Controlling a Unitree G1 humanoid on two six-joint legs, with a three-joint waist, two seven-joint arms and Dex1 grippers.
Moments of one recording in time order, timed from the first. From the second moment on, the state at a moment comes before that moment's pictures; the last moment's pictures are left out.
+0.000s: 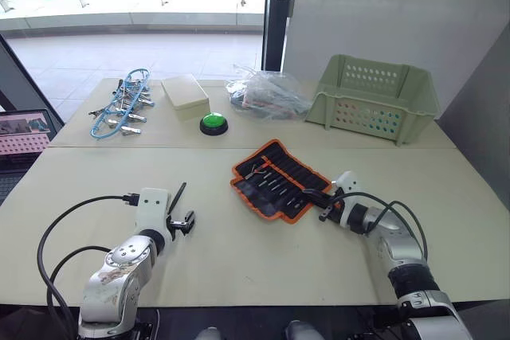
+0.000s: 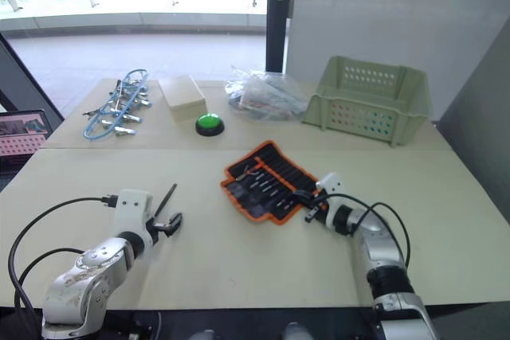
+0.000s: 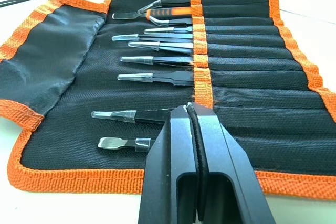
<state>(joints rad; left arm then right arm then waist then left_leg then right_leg) -0.06 0.30 0.19 -0.51 -0.24 1.01 -0.12 -0.45 -0.38 -0.01 0.51 0.22 0.02 0.89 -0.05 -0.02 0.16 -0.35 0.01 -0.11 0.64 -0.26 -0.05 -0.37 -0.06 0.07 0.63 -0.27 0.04</state>
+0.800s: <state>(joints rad) -0.15 0.24 0.19 -0.39 -0.23 0.93 -0.10 -0.45 -0.37 -0.01 0.51 0.22 0.01 0.87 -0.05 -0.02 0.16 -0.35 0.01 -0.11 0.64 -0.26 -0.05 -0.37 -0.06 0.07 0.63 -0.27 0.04</state>
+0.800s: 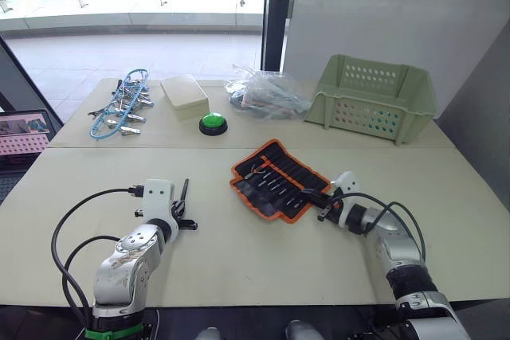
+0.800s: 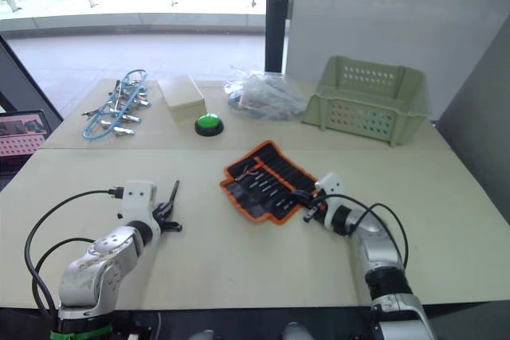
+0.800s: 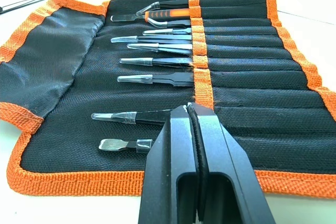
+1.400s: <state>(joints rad) -0.43 0.41 -0.01 -0.42 -0.33 0.96 -0.37 -0.42 -0.36 -0.05 0.40 0.27 0.10 0.85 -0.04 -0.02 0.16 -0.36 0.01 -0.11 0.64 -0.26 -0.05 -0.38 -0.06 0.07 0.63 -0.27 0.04</state>
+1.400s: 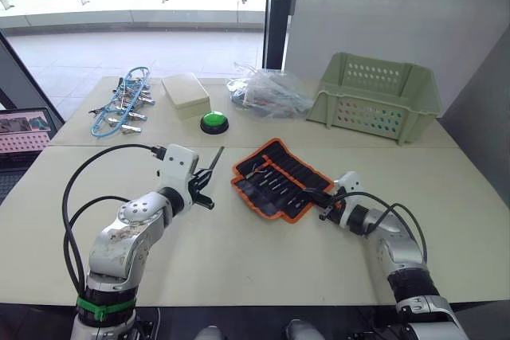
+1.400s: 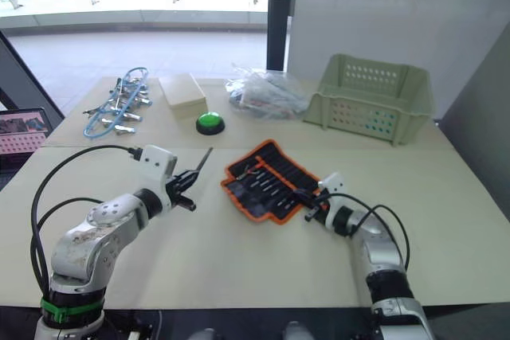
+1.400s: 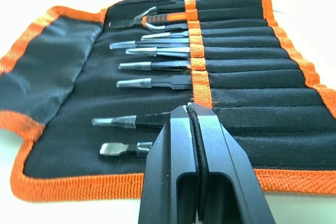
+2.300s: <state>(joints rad) -0.71 0.21 -0.33 0.05 -0.27 0.97 -0.51 -0.34 -0.36 -0.05 0.31 0.26 0.09 0.75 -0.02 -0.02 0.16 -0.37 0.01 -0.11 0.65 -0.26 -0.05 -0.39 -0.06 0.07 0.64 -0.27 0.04</state>
